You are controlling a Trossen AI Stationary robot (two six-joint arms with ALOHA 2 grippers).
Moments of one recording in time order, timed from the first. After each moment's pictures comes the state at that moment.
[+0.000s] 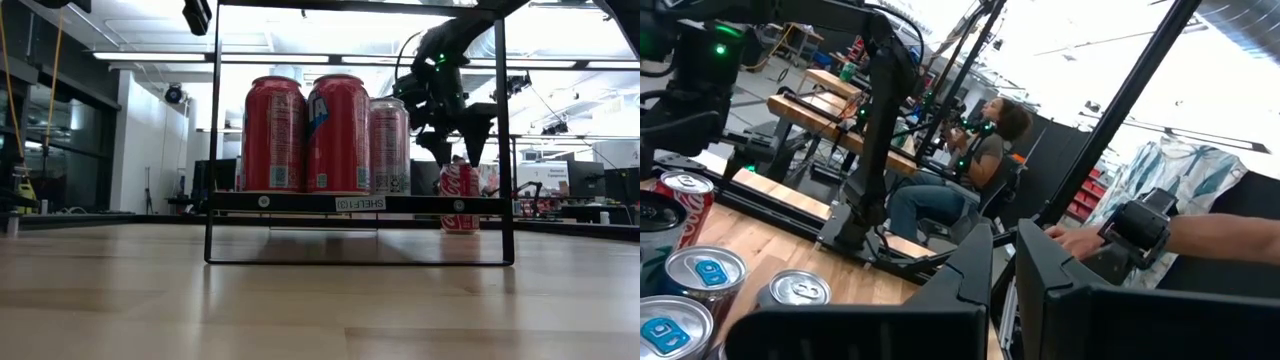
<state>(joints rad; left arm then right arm) 0.01 0.85 0.58 0.43 0.09 -0.52 -0.80 1.83 1.56 -1.37 0.00 -1.08</state>
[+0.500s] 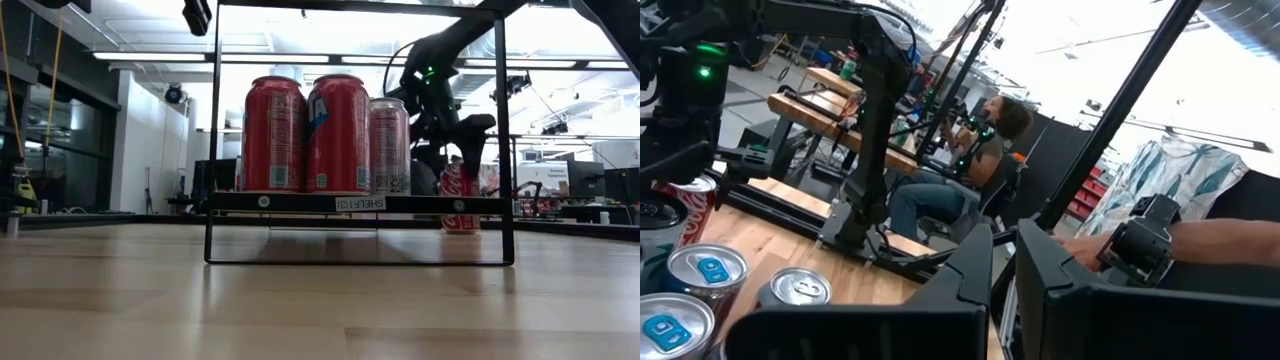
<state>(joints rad) 0.01 0.85 0.58 0.43 0.09 -0.52 -0.76 1.91 1.56 -1.38 0.03 -1.06</state>
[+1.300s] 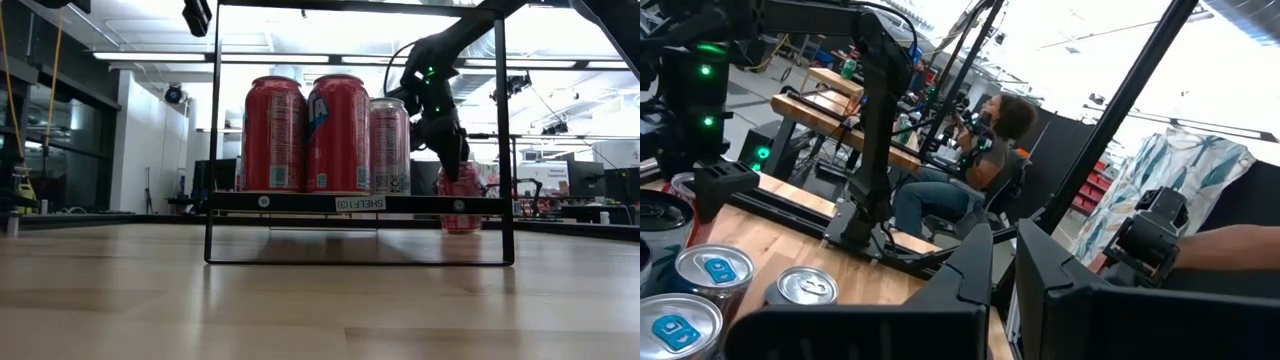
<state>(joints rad) 0.01 0.85 0.58 0.41 0.09 -0.50 -0.75 1.92 1.56 -1.36 -0.01 -0.21</state>
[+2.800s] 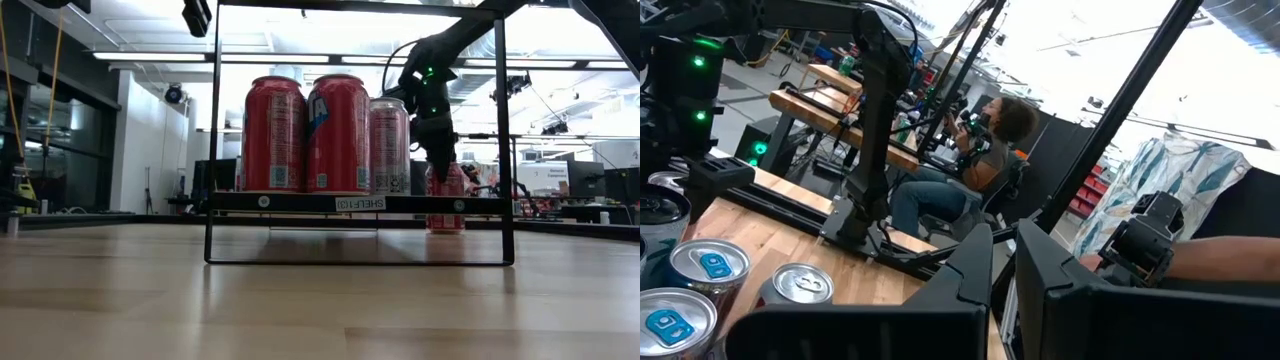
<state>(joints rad) 0.01 0.85 0.58 0.41 0.09 -0.52 -0.75 1.92 1.56 -1.28 -0.08 -0.37</state>
